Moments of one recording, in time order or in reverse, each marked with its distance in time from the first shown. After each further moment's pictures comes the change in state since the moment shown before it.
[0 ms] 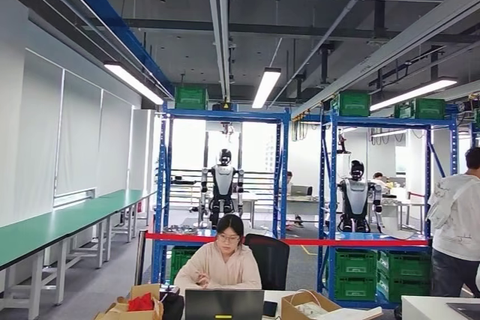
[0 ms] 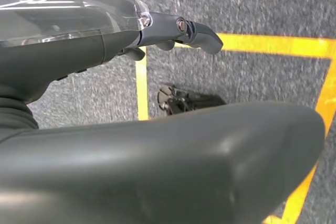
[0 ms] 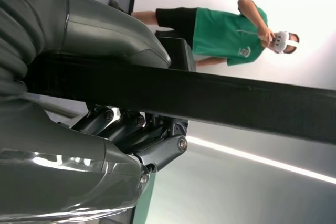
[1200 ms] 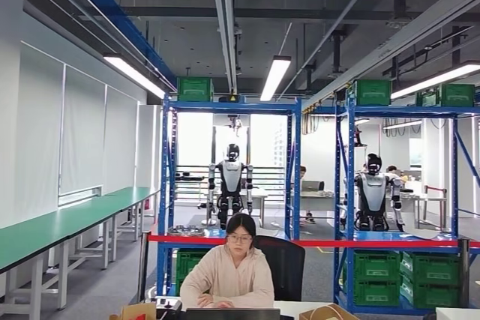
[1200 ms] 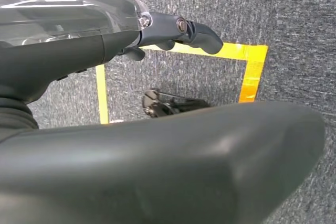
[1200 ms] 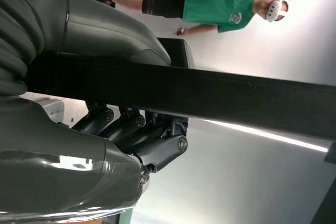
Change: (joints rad) left arm -0.009 0.006 0.045 -0.001 -0.048 -0.007 -0.001; right arm 0.007 0.014 -0.036 -0.017 0.002 -0.019 -0.024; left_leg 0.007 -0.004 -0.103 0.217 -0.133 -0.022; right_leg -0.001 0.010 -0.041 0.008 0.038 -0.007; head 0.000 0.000
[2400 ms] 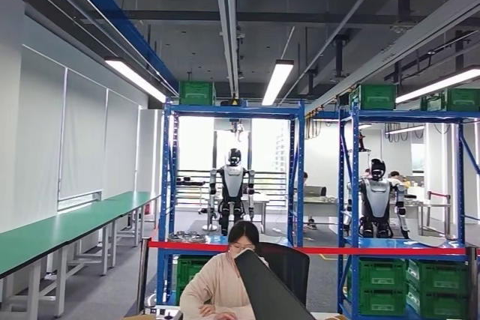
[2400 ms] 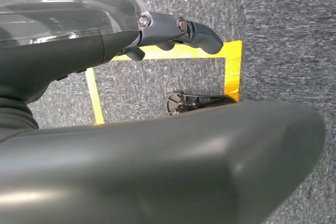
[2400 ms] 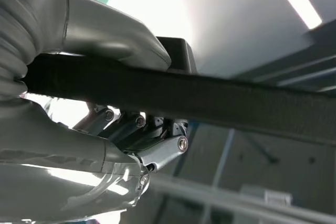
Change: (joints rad) left arm -0.033 0.011 0.005 -0.002 -0.138 -0.030 0.012; right arm -0.220 0.055 -0.433 -0.294 0.440 -0.329 0.057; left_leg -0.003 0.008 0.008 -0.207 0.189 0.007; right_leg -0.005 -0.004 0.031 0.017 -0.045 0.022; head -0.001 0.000
